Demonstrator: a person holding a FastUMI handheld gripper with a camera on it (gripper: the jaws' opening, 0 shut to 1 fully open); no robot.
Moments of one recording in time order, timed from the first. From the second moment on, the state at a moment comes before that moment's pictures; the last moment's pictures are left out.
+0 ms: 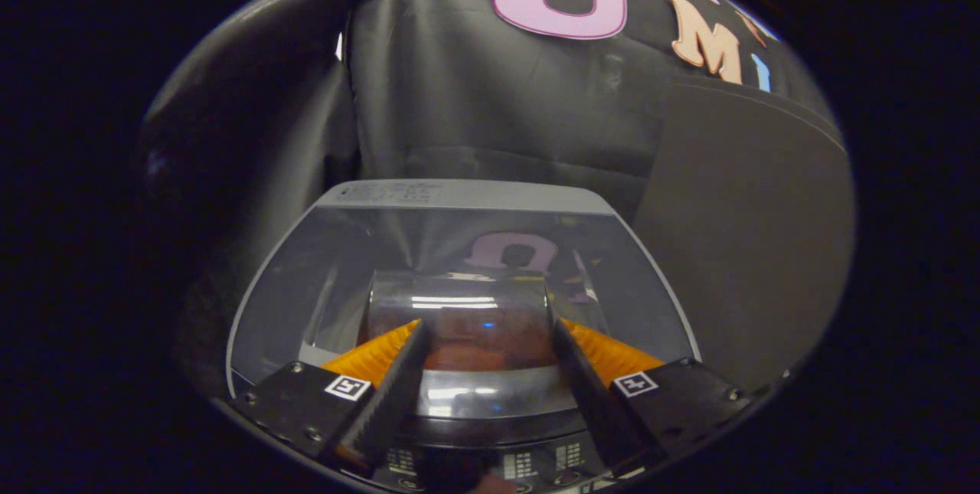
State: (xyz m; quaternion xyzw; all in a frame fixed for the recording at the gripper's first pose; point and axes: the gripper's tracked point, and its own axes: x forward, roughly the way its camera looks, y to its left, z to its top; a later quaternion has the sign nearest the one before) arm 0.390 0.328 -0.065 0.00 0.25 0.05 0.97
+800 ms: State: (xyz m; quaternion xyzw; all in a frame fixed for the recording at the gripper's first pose) arm 0.334 0.302 0.085 0.00 0.09 0.04 0.99
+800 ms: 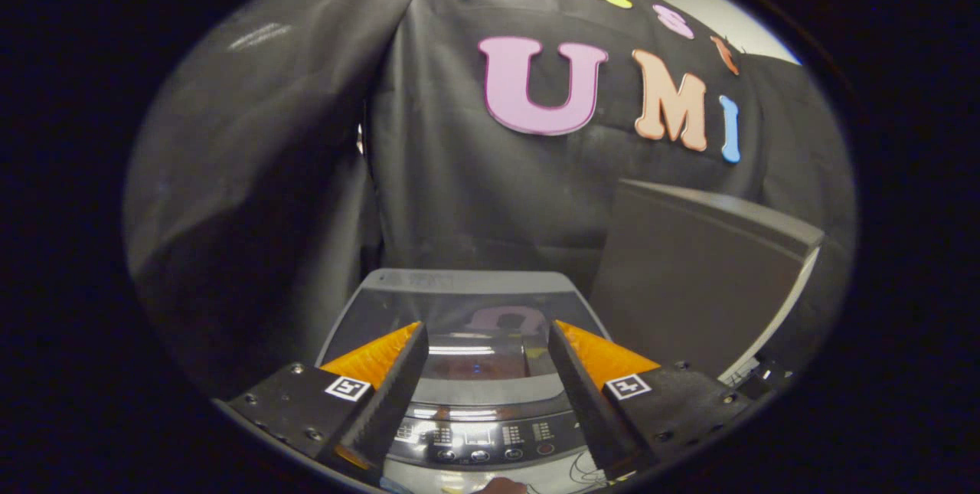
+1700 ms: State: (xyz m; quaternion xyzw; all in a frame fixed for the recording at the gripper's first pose) arm 0.230 0.277 0.217 0.02 -0.02 0.06 1.00
